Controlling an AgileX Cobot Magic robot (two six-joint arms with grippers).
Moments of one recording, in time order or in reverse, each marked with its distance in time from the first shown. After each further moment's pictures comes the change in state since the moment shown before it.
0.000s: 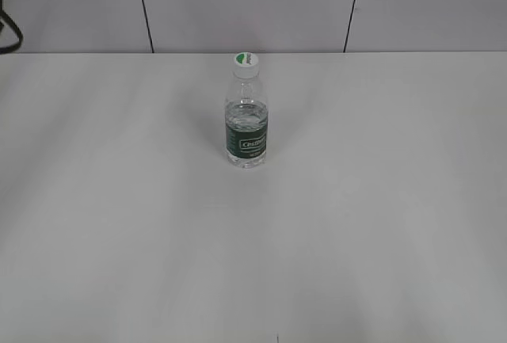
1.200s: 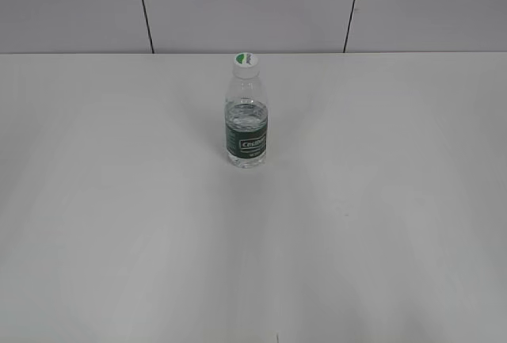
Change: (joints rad) left arm -0.001 -1.327 0.069 -0.341 1.246 0.143; right arm 0.000 0.000 0.000 0.000 0.000 0.000
